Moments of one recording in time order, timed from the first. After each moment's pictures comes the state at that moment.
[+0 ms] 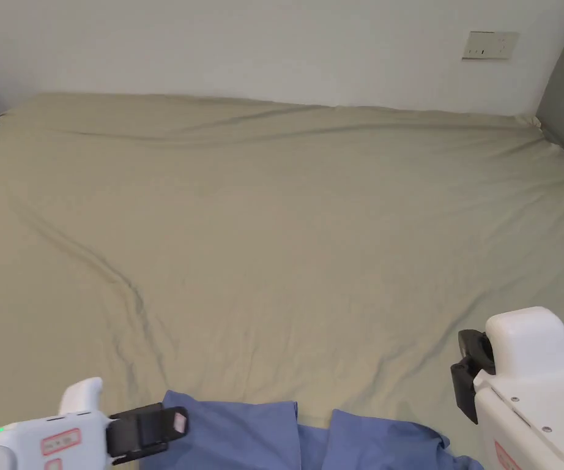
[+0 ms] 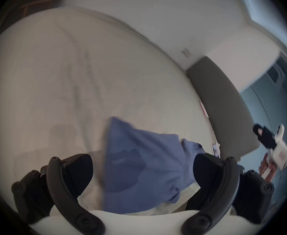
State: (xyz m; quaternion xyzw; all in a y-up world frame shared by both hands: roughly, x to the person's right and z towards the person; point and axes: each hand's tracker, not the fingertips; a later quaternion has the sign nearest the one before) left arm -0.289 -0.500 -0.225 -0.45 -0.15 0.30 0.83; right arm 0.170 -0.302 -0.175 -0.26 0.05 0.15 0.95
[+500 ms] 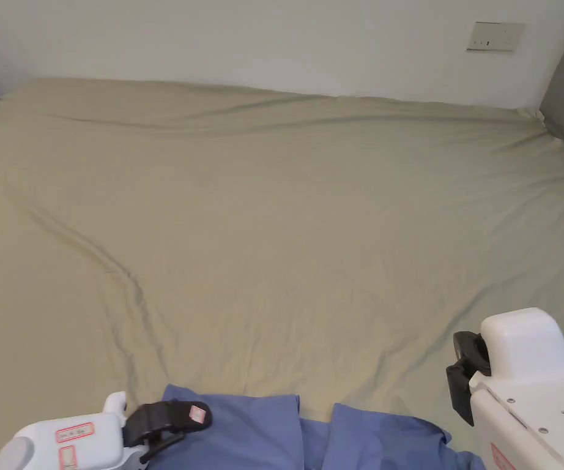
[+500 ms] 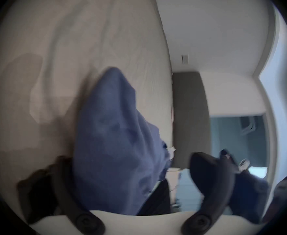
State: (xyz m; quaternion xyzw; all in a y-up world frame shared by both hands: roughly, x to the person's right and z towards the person) left arm -0.261 -0.576 -0.254 -0.48 -0.26 0.49 0.68; right arm 0.160 -0.306 -0.179 -0.28 0.06 0.15 0.95
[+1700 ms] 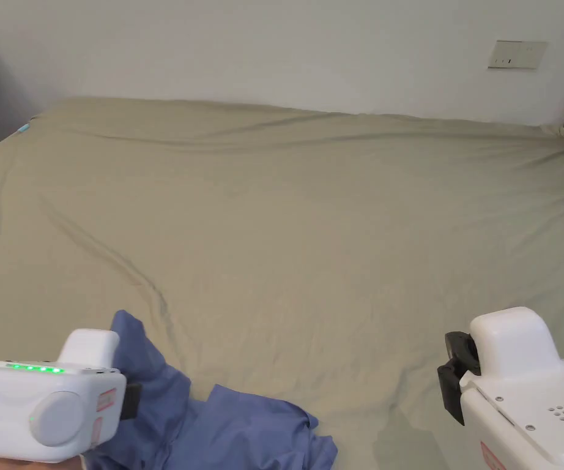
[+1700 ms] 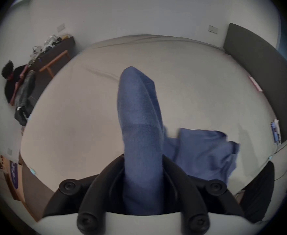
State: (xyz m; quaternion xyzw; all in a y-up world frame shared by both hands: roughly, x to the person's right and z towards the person) left arm -0.238 -0.395 -0.231 -0.47 0.01 0.01 0.88; right arm 0.139 -0.298 -0.185 -0.26 0.08 0.15 0.95
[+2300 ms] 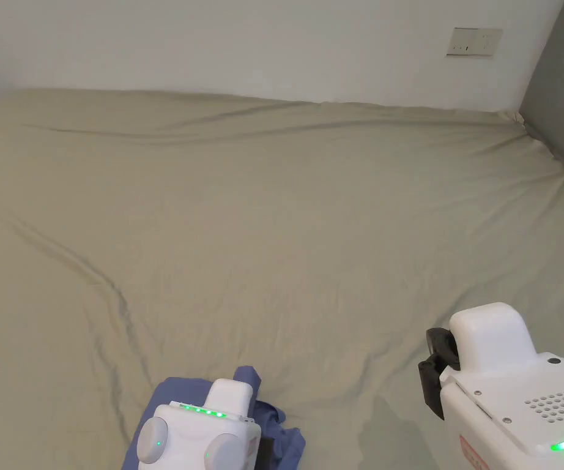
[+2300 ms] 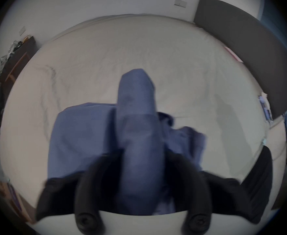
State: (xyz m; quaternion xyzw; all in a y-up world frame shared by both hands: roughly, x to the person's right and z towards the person) left arm -0.074 -0.485 -0.249 -0.53 -0.11 -0.02 0.84; right arm 0.162 -0.305 -0.184 -0.27 0.06 0.14 0.95
